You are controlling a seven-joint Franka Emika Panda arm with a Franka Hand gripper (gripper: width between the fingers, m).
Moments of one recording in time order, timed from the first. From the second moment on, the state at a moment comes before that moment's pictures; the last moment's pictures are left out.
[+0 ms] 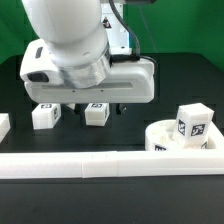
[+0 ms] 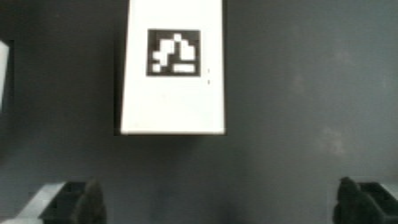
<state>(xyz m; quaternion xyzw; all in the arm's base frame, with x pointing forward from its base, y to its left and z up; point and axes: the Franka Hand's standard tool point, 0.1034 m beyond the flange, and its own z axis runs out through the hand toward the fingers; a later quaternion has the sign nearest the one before) 0.532 -0.037 0.038 -0.94 0.09 0.33 0.07</state>
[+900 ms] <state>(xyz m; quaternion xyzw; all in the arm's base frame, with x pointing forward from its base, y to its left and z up) 0.519 -0.046 0.025 -0.89 0.11 0.45 0.06</state>
